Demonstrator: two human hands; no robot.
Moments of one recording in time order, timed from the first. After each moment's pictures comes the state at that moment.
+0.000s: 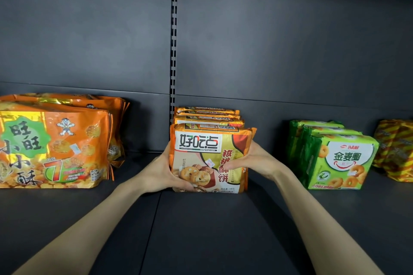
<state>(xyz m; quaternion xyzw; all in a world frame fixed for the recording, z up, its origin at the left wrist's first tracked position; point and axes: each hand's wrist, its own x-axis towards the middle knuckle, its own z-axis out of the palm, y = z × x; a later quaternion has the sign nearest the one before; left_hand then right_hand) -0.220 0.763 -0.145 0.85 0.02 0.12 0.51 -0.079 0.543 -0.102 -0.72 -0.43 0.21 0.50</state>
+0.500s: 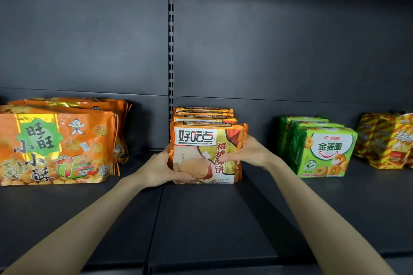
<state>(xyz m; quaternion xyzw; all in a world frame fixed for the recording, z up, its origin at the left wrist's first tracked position) -0.241 0.755 -0.134 0.90 0.06 0.10 0.43 -0.102 0.535 -0.090 -0.79 -0.39 0.15 0.44</state>
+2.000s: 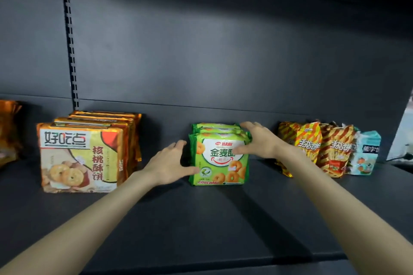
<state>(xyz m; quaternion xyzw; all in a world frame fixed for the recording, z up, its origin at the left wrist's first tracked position) -0.106 0.494 -0.096 0.96 0.08 0.17 0.20 0.014 0.280 -0.030 -0.91 -0.34 -0.07 0.20</state>
